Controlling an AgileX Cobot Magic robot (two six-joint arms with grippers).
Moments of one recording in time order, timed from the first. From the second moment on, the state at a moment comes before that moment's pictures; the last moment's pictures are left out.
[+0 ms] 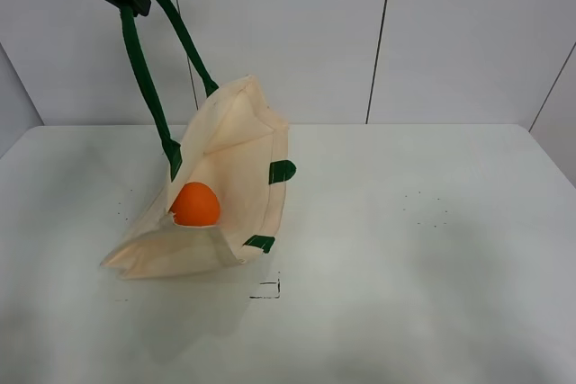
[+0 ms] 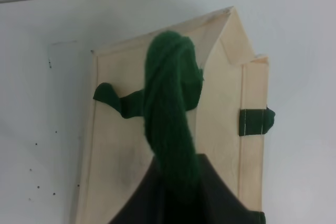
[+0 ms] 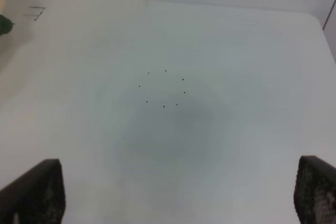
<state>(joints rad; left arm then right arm) -0.31 1.74 -2.00 0.01 1.18 -0.18 -0.01 0.00 -0.50 0.07 1.02 -0.06</state>
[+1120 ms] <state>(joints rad) -0.31 2.14 -1.84 -0.13 1.06 -0.07 -0.01 0.00 -0.50 0.07 1.02 -0.06</state>
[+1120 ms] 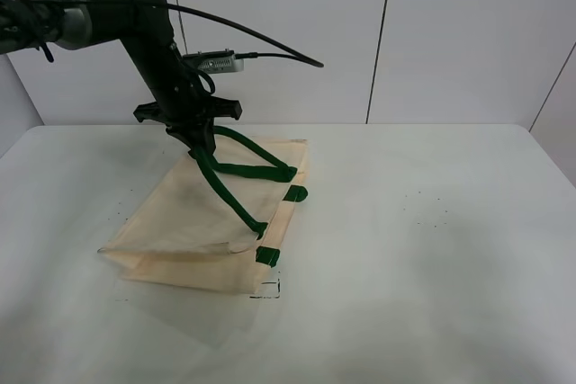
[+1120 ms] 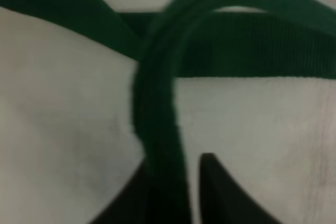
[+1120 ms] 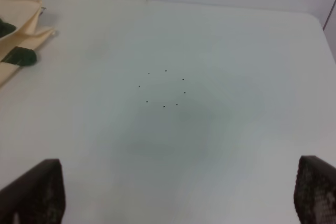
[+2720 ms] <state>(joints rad) -0.01 2.00 -1.74 0.07 1.16 -0.08 -0.01 0.00 -0.50 0.07 1.02 -0.06</state>
